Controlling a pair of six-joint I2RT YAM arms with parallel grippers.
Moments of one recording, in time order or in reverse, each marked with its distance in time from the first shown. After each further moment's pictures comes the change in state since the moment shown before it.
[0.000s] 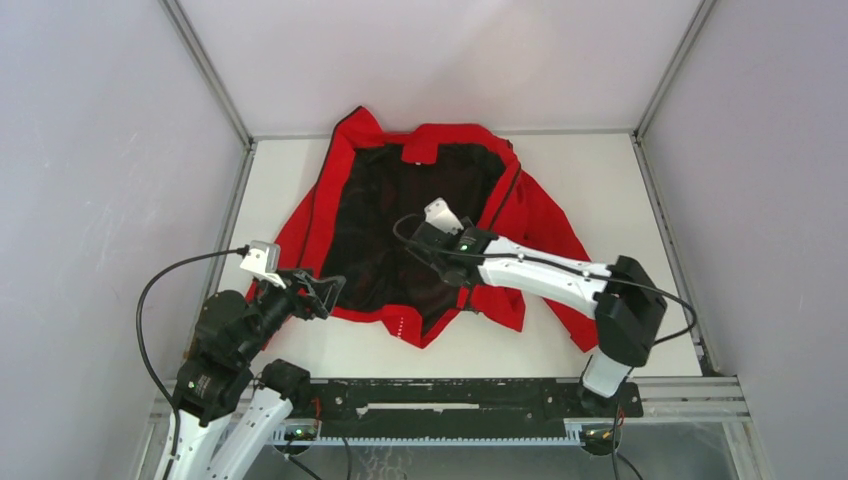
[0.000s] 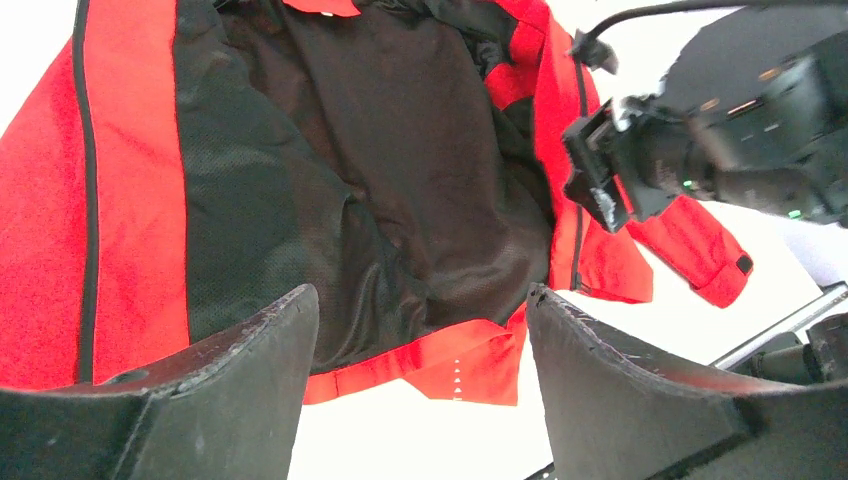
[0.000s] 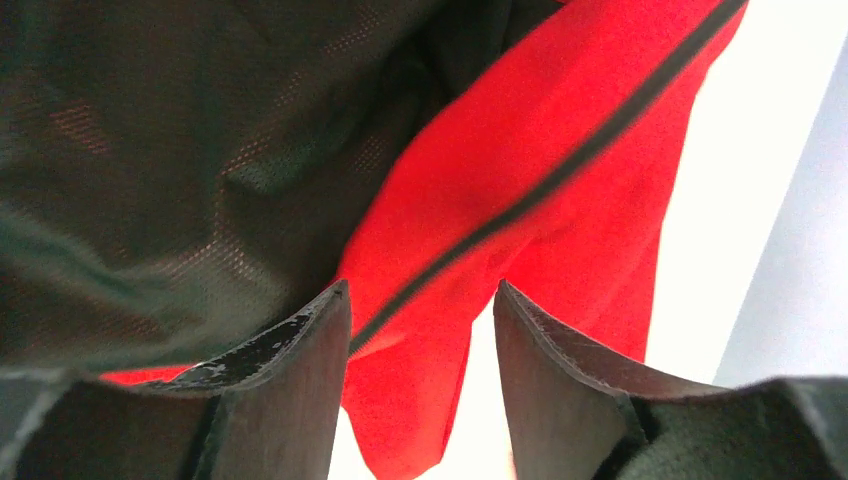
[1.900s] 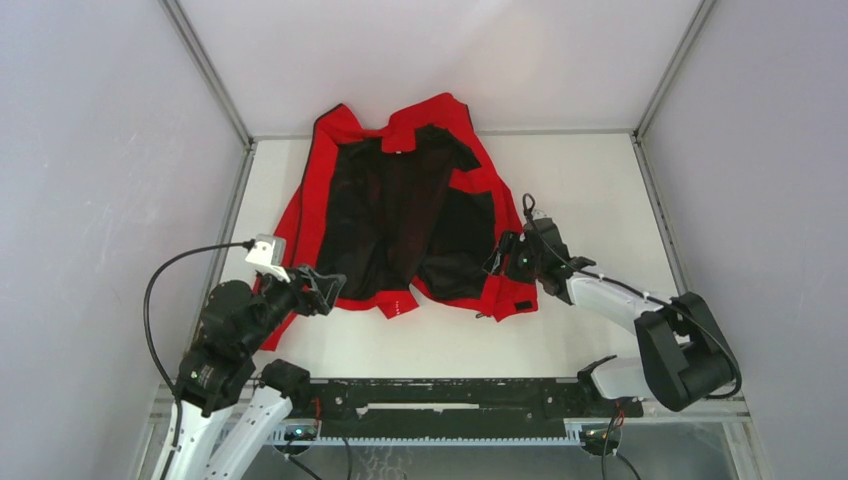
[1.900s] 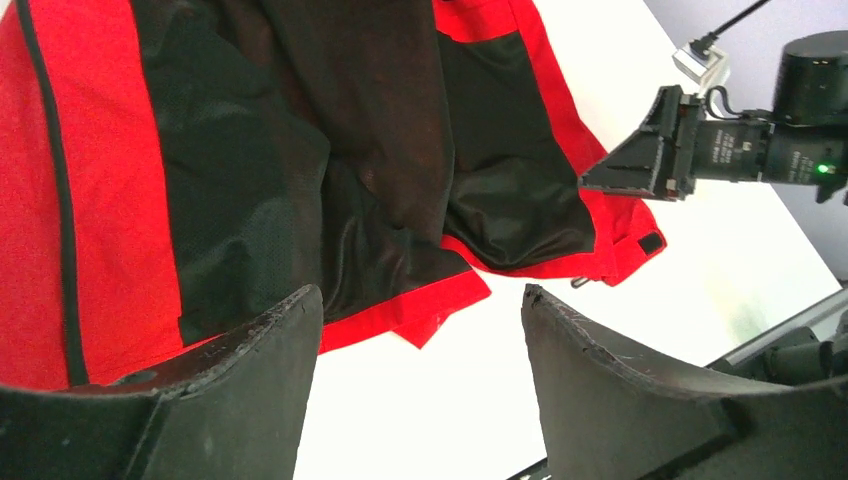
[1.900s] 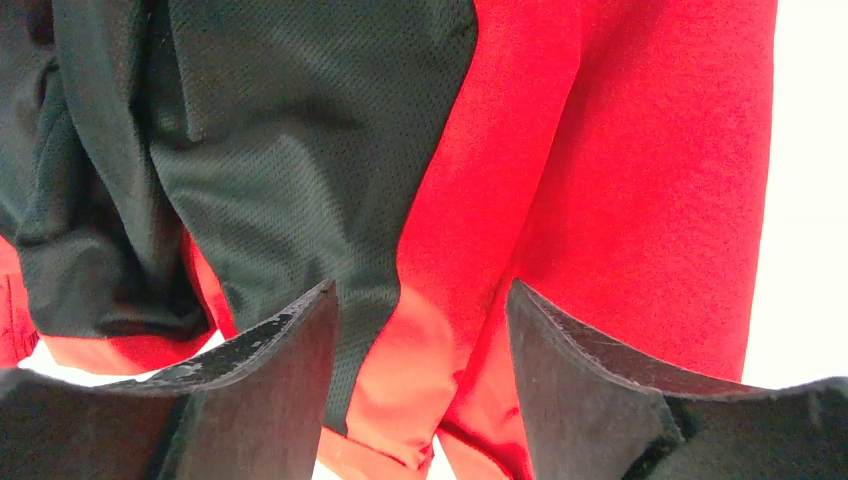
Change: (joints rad) left arm 0.013 0.068 0.026 -0.030 -0.008 0.004; right arm -0.570 -0.393 -0.751 0.813 -0.863 0.333
